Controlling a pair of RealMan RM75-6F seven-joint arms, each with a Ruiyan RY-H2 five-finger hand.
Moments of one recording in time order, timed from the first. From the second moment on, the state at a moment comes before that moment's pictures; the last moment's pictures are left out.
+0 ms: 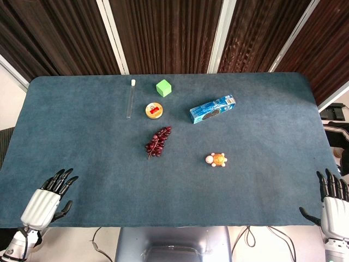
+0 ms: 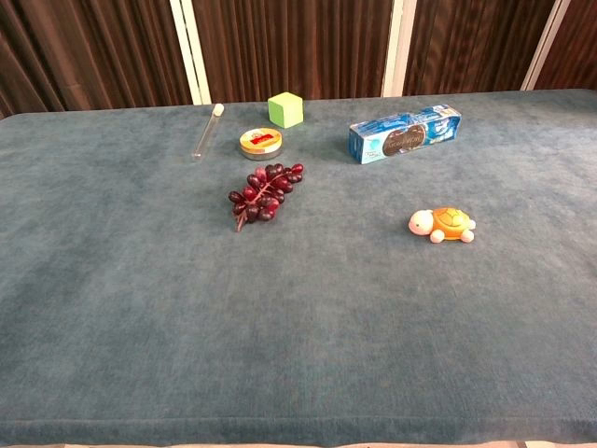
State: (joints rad) left arm -0.16 -1.20 0.07 -1.57 1.73 1.48 0.12; right arm -0.10 -1.24 0.06 -1.67 -1.42 1.61 -0.23
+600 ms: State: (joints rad) left arm -0.17 -1.20 0.07 -1.57 1.74 1.48 0.12; right arm -0.07 -1.24 0.07 -1.68 -1.45 1.60 -0.27
